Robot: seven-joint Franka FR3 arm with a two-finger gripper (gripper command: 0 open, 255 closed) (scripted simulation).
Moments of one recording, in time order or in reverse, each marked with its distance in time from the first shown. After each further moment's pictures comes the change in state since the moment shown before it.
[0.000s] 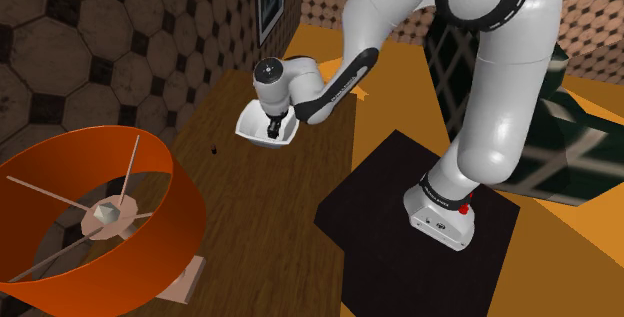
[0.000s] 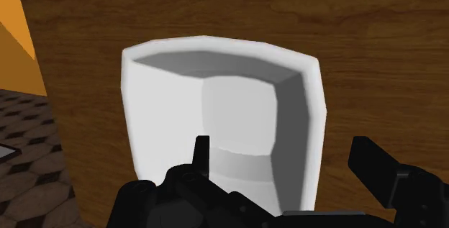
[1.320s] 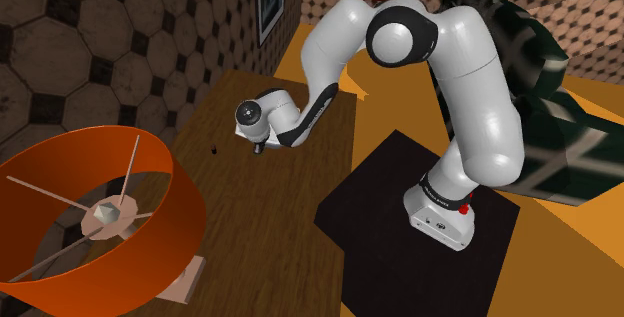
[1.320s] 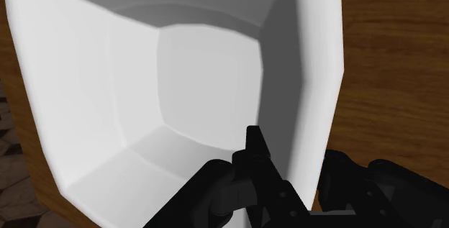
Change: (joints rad) arm 0.141 0.391 -0.103 0.318 -0.235 0.025 0.167
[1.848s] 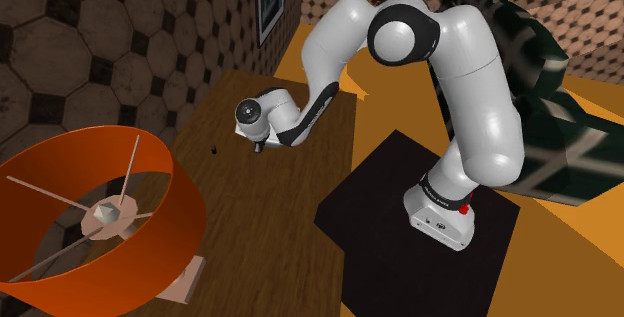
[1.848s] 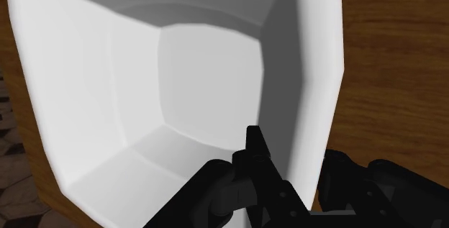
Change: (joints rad) arm -0.003 -0.011 0.004 -0.006 0.007 -0.004 -0.009
